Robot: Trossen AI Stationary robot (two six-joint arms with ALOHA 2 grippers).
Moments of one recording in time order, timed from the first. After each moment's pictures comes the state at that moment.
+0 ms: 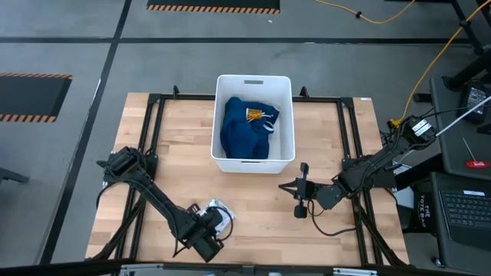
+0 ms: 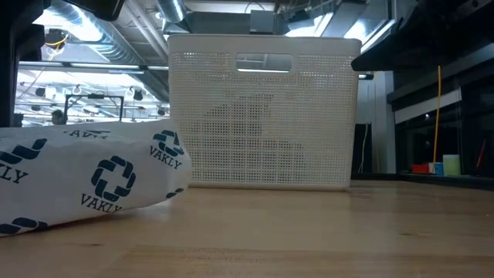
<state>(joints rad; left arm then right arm) -0.73 1.96 1.42 -0.88 -0.24 -1.42 0.61 1.32 0.54 0.29 0.74 0.20</state>
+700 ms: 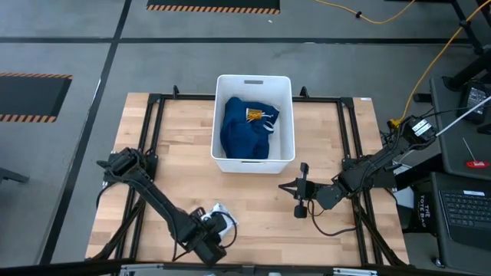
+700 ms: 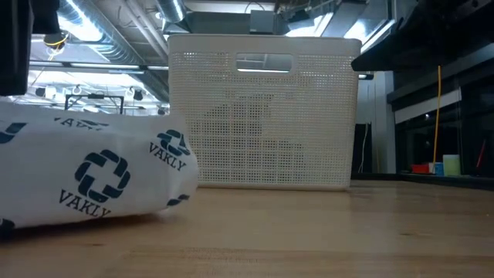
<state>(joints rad) -0.73 1.96 1.52 -0.88 -0.26 -1.32 0.61 1.32 0.54 0.29 0.74 0.21</state>
